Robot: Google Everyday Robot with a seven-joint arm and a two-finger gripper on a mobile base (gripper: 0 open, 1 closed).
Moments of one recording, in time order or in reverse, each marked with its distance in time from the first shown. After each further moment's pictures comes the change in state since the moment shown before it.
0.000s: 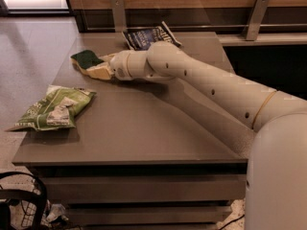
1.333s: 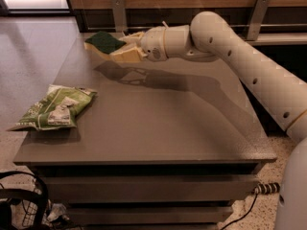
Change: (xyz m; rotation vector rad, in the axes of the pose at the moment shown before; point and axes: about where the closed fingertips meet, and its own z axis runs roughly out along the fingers) arm -0.047 -0.014 -0.113 -0.143 -0.050 -0.136
